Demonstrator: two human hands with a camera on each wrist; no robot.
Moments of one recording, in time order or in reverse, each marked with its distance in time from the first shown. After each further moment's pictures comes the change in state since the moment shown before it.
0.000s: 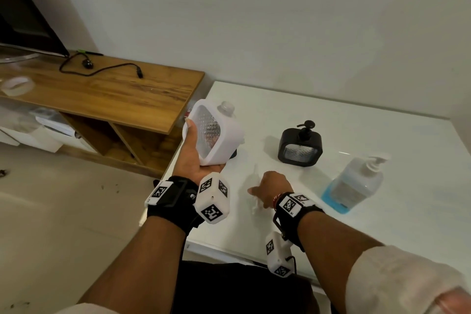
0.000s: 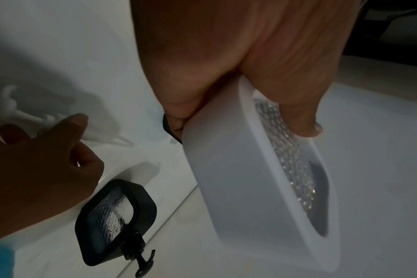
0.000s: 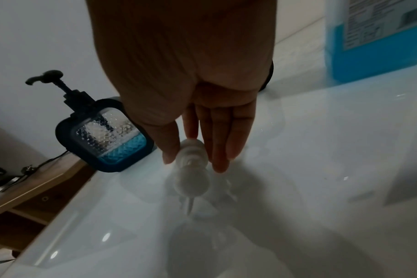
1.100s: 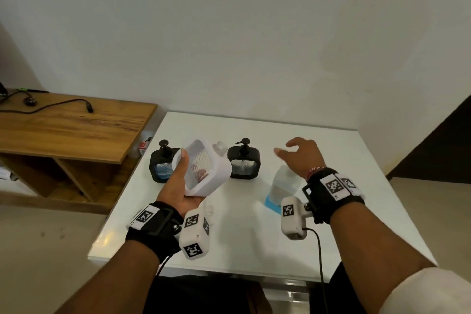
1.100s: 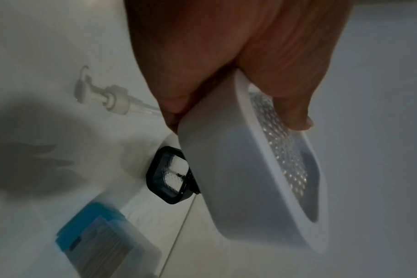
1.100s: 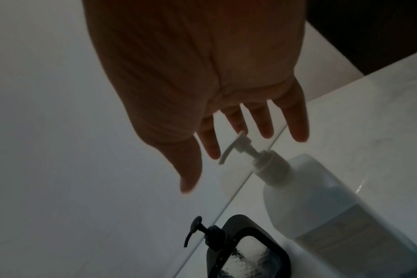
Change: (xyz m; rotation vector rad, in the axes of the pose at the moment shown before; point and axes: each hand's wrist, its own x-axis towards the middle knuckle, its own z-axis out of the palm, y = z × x) left_hand -0.019 -0.059 0.024 0.146 -0.018 -0.127; right_hand -0.100 0.082 -0.188 0.263 0.544 0.026
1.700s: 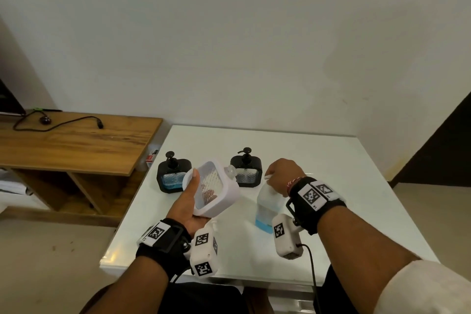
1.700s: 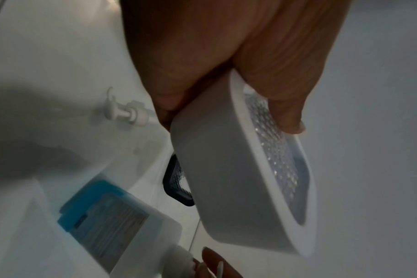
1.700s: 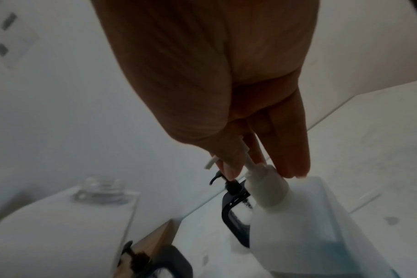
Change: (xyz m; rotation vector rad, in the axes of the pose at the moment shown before) left_hand -0.025 -0.014 0.000 0.167 0.044 -0.029; right_hand -0.036 -0.025 0.011 -0.391 -0.254 -0.189
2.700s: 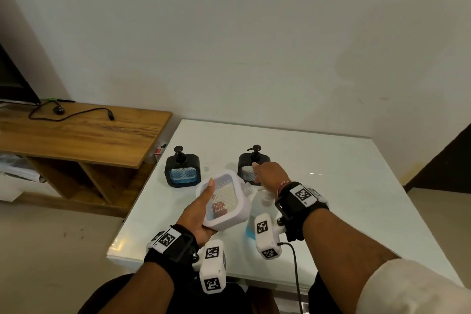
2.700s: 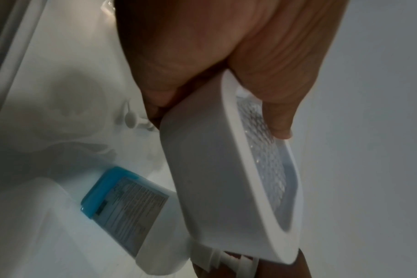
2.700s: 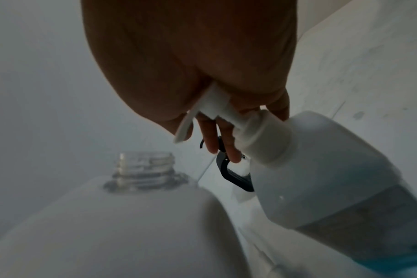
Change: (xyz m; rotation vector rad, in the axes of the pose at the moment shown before) left_hand 0.006 -0.021 -0.011 -0.026 -0.032 -0.101; right_hand 0.026 -0.037 0.040 0.557 -0.090 0.100
